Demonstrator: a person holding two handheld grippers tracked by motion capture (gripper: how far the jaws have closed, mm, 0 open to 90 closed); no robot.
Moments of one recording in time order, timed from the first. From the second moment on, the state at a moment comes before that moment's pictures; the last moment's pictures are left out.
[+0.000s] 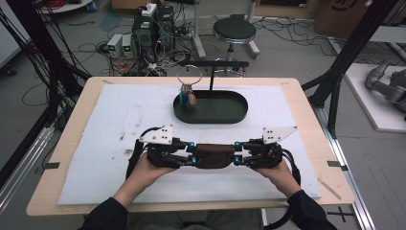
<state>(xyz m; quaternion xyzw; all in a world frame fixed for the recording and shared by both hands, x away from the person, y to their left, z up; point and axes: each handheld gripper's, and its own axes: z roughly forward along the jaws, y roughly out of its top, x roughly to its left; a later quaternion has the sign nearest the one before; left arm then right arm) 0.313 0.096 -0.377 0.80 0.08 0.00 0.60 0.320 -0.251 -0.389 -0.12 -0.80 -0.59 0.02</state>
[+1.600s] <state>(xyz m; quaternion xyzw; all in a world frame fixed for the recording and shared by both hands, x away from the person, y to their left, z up) 0.296 0.204 -0.396 0.75 0.26 0.19 0.57 0.382 -0.254 -0.366 -0.30 -0.76 -0.55 -0.19</state>
